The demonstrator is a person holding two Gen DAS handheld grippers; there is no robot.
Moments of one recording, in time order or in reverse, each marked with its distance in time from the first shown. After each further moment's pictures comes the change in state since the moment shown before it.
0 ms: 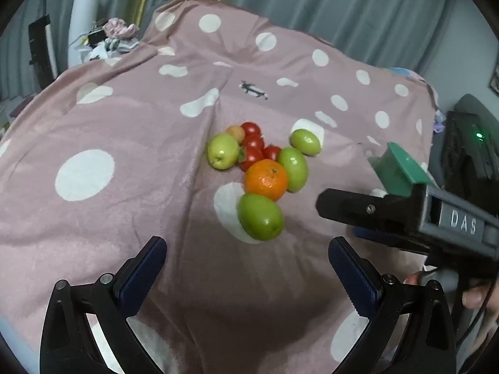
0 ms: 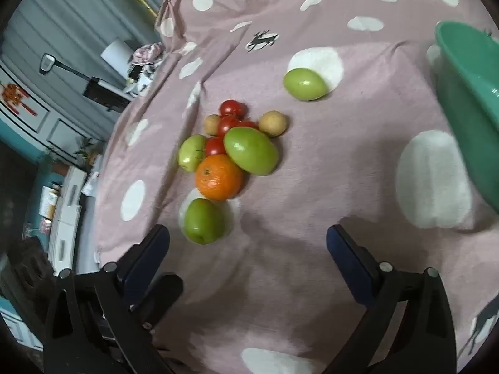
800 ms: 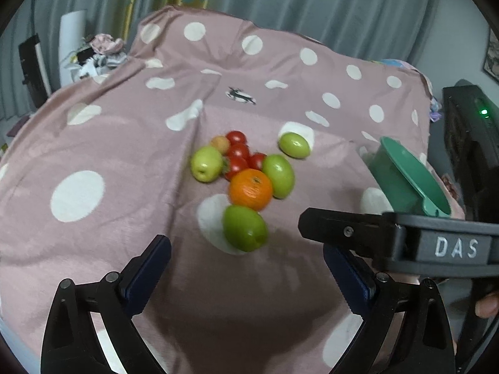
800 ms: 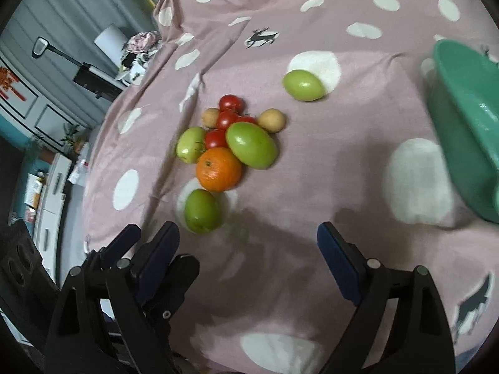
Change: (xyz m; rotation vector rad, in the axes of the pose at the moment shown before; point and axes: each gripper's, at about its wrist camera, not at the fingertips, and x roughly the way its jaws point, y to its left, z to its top) left arm 0.006 -0.021 0.007 0.068 0.012 0.016; right arm -0.014 0.009 0.004 -0.056 0.042 -0.140
